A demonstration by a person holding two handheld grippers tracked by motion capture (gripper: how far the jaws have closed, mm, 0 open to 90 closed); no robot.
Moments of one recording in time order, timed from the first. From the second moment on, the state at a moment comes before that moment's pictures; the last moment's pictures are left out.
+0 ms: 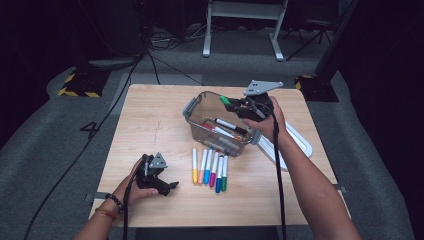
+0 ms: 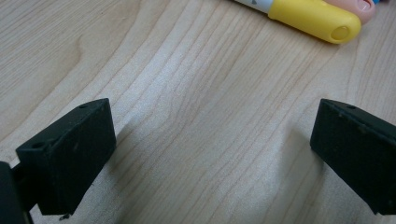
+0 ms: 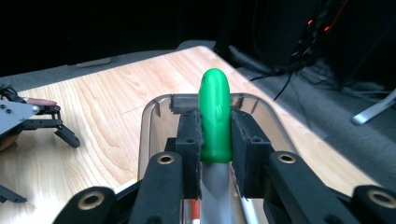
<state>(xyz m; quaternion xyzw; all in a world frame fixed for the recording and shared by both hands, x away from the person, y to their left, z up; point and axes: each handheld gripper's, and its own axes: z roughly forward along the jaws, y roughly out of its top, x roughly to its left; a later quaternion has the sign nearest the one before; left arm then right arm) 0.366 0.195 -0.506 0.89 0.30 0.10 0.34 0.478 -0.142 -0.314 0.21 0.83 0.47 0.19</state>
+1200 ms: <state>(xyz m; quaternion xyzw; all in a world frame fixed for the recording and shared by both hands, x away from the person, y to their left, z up) 0.367 0.194 -0.506 0.89 0.29 0.10 0.34 0.517 -0.109 -0.371 0.23 0.91 0.33 0.12</state>
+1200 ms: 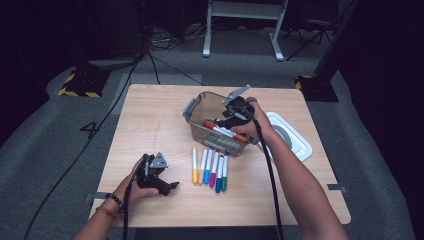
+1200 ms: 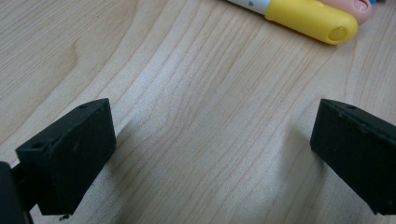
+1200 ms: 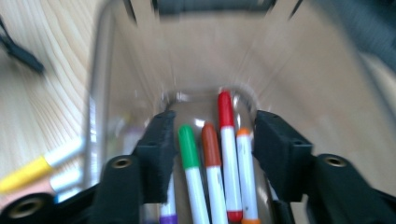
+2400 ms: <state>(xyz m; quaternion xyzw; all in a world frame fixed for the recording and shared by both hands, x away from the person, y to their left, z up) 0.366 0.194 -0.506 0.89 0.30 0.10 0.34 0.381 -0.246 -0.376 0.28 0.82 0.45 0.23</state>
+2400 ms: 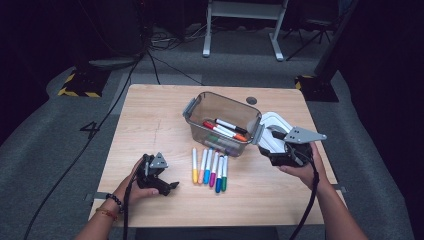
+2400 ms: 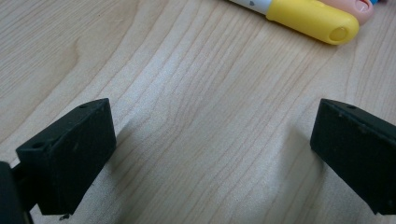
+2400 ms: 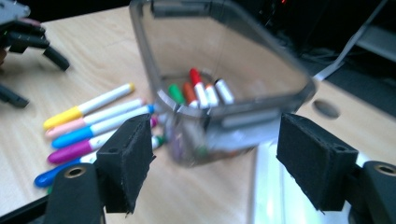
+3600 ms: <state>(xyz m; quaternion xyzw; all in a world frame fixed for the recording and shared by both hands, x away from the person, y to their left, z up) 0.367 0.194 -0.506 0.89 0.30 0.10 0.34 0.363 -0.153 -0.489 0.25 0.88 0.39 0.12</state>
